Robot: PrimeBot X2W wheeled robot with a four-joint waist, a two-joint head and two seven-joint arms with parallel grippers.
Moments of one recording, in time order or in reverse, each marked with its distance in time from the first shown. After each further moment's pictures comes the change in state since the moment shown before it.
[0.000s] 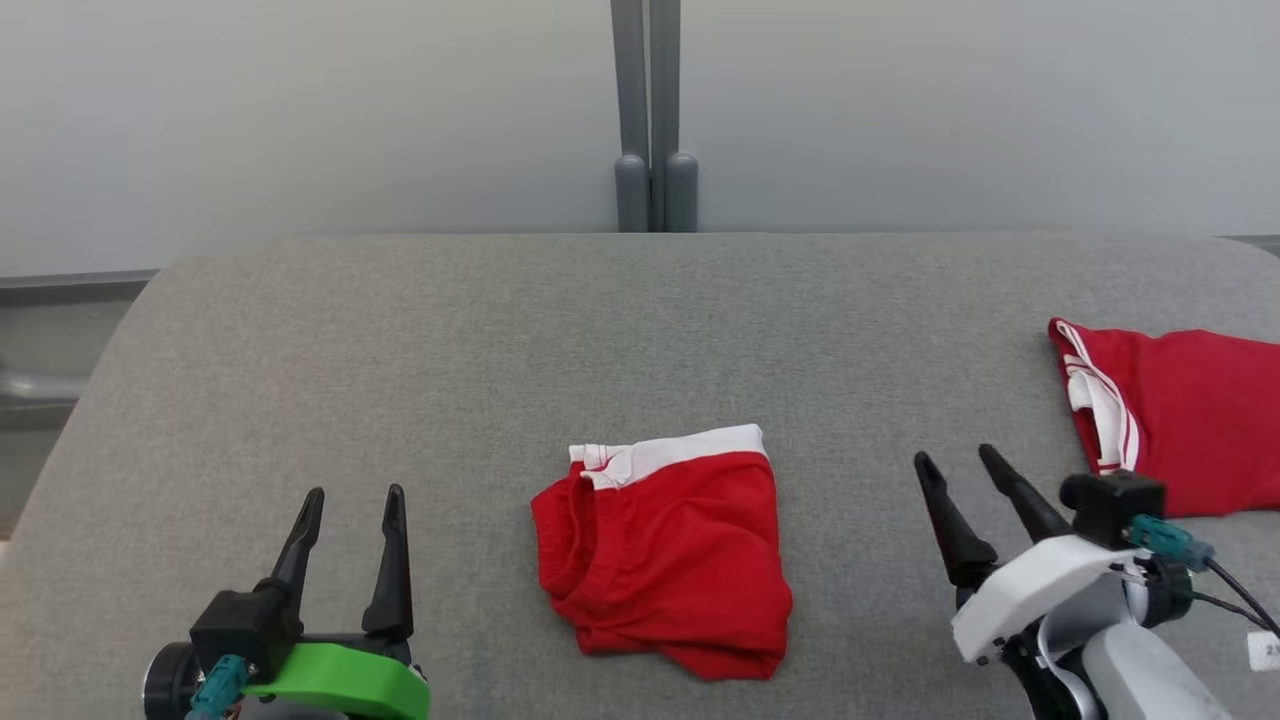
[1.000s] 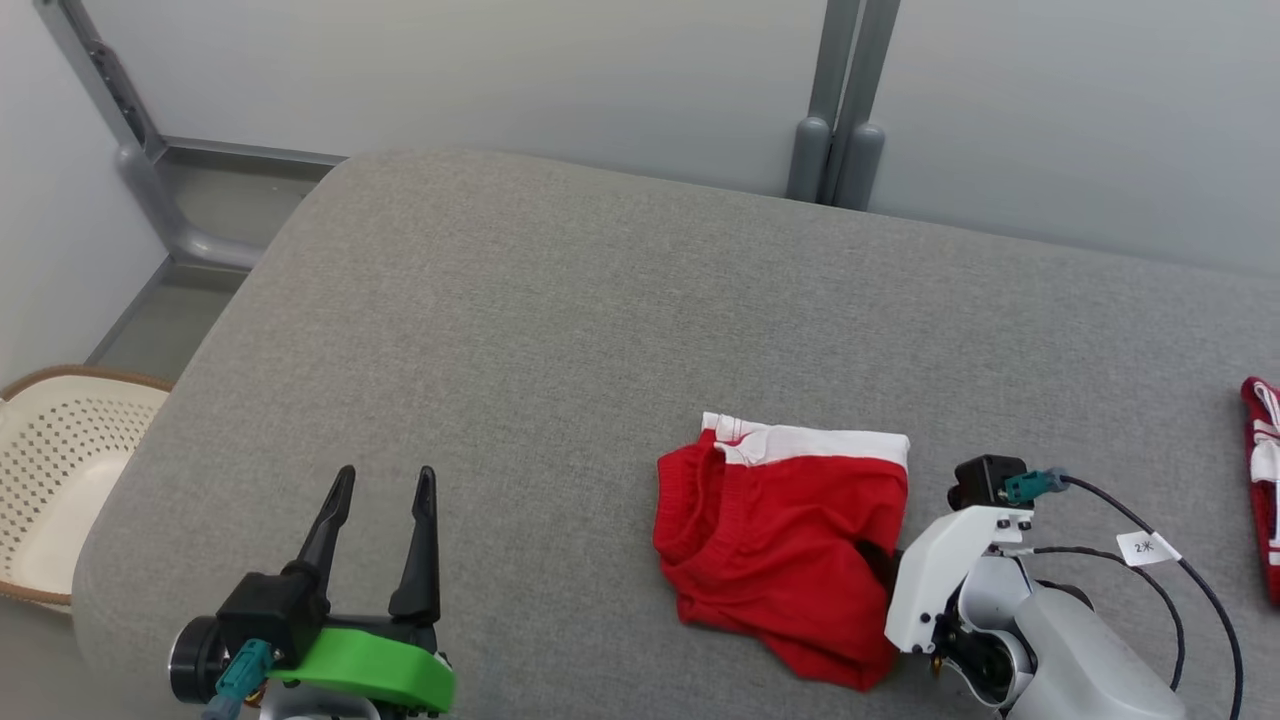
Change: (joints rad) left arm -0.025 -0.010 -0.043 -0.017 0.011 -0.007 0.000; right arm -0.227 0.115 0.061 0.429 0.157 0.001 0.435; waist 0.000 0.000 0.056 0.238
